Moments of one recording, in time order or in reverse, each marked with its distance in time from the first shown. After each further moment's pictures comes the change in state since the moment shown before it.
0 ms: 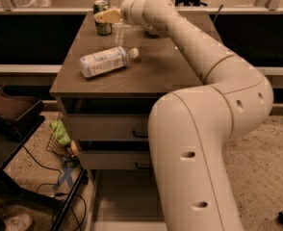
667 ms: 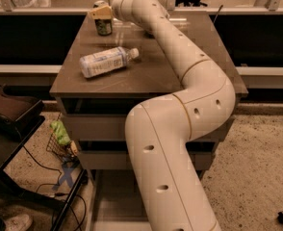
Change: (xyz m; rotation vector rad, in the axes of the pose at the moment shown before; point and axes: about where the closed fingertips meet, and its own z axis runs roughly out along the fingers) arm -0.008 -0.005 0.049 0.016 -0.021 -0.042
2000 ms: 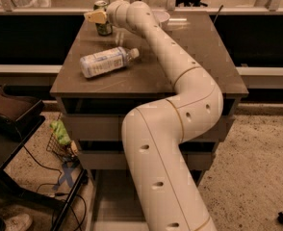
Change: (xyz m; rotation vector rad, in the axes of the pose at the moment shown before) arm 0.018 0.020 0.026 -0.028 -0.030 0.054
